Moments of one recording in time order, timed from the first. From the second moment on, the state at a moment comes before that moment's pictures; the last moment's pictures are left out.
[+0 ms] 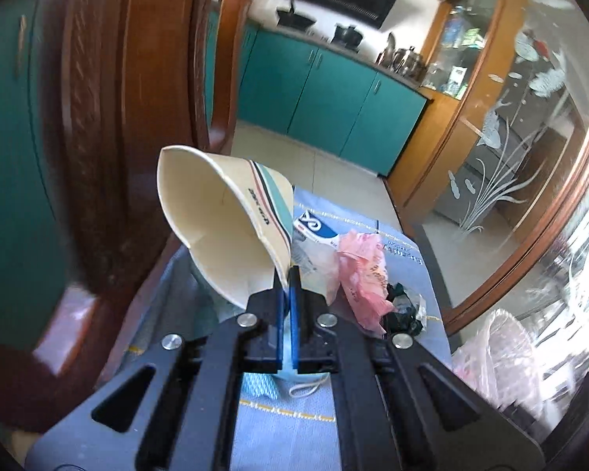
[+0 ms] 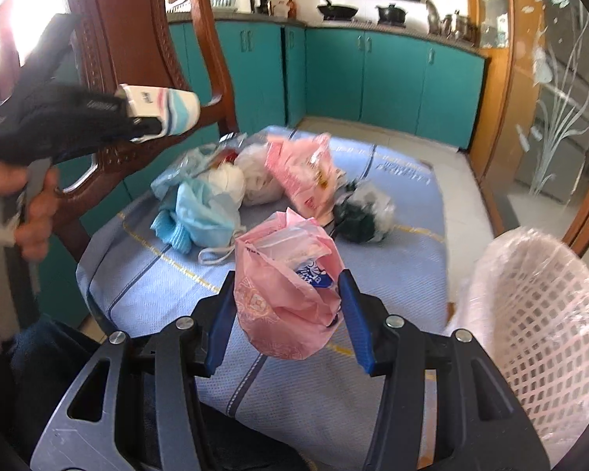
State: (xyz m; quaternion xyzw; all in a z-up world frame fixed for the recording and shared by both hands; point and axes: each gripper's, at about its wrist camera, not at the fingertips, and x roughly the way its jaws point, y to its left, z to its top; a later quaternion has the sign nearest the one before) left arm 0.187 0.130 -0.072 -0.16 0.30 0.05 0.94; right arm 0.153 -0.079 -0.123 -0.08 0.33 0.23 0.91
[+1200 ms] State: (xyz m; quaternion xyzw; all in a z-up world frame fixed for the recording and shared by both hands) left arm 0.055 0.041 -0.012 -0.02 0.19 0.07 0.98; right arm 0.078 -0.123 -0.014 -0.08 0.19 0.15 0.97
